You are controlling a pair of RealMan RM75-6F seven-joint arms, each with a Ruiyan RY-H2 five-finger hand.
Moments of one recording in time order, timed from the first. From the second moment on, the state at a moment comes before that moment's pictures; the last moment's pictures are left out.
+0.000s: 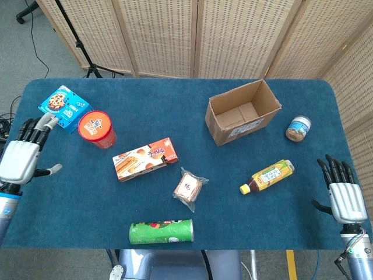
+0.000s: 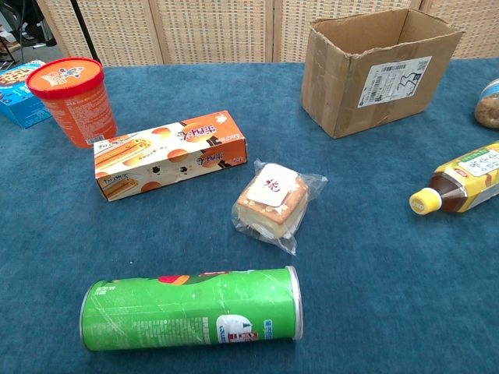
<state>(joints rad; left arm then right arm) -0.43 -1.03 -0.04 -1.63 1.37 1.41 -0.04 0.14 -1.19 0.10 -1.50 -1.47 1.43 -0.04</state>
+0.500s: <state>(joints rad) -0.21 -0.91 -0.01 -1.77 1.28 1.53 -0.11 0.42 -1.13 0.07 -1.68 -1.69 1.09 -0.09</state>
